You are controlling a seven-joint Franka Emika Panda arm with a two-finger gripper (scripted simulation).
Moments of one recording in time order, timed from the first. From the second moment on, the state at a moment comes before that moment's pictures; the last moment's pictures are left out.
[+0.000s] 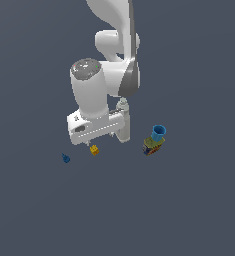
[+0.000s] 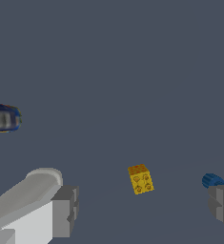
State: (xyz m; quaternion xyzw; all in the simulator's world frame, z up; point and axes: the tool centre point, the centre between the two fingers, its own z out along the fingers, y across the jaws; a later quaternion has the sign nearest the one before) arm 0.014 -0.068 0.174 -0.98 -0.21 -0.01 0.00
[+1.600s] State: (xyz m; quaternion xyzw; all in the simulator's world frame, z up) arm -0.018 -0.116 0.058 -0.94 -0.33 0.00 0.00
